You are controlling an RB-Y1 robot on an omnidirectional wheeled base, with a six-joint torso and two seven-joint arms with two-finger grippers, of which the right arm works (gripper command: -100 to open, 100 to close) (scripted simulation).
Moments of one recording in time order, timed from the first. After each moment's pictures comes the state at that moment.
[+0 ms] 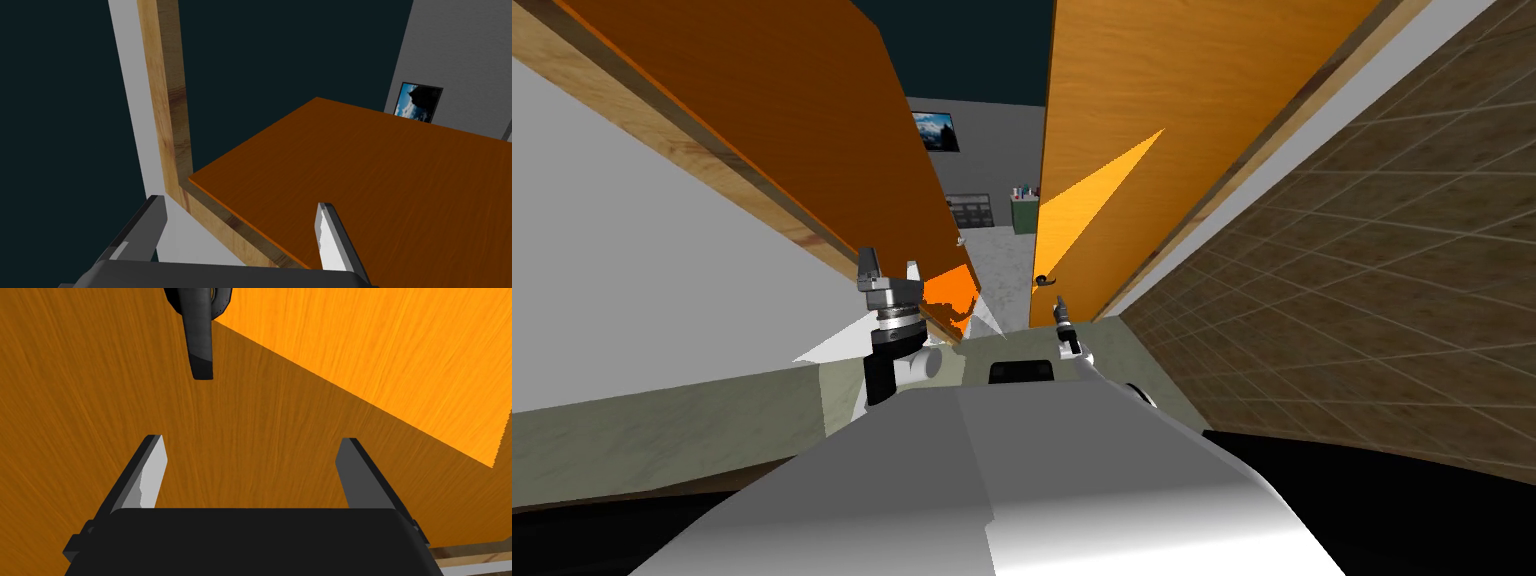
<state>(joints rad) -0.14 -0.08 0.04 -0.72 -0.07 -0.80 -0.03</state>
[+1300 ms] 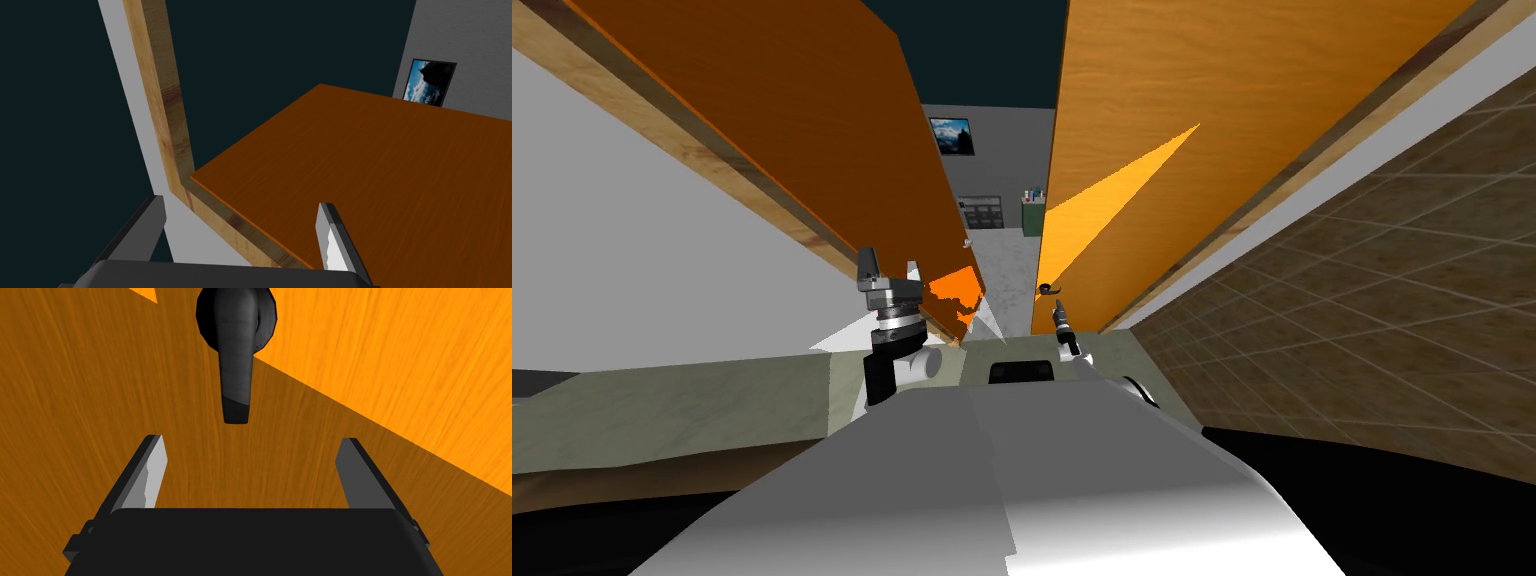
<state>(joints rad) -0.20 -0.08 0.03 -0.57 -0.07 -0.82 -0.04</state>
